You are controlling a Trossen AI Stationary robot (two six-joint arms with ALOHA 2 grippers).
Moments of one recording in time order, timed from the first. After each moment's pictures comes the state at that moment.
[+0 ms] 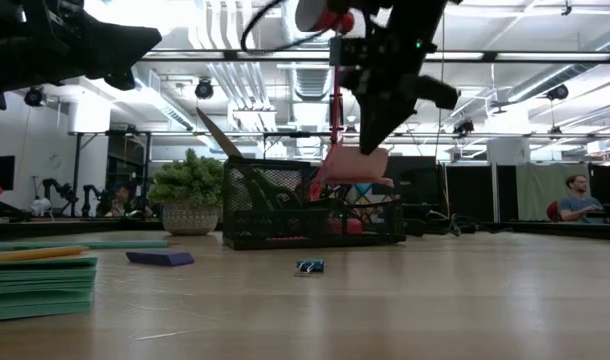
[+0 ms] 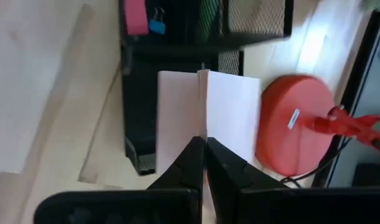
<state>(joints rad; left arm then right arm) 0.08 0.35 0.03 0.57 0.00 0.14 0.04 1.74 1.36 -0.83 0.31 -0.45</state>
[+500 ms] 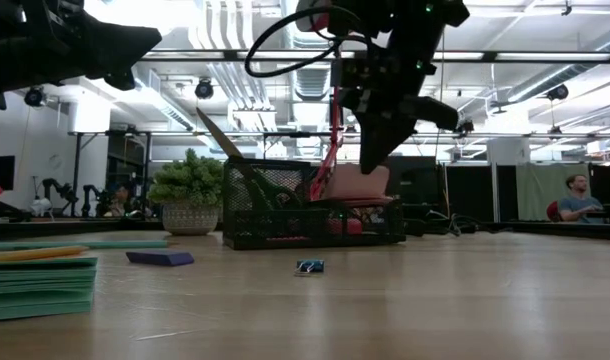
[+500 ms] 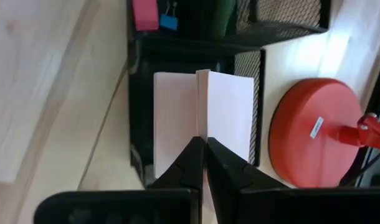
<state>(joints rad) 0.08 0.35 0.03 0.57 0.00 0.14 0.01 1.75 1.28 -0.73 0.25 -0.48</state>
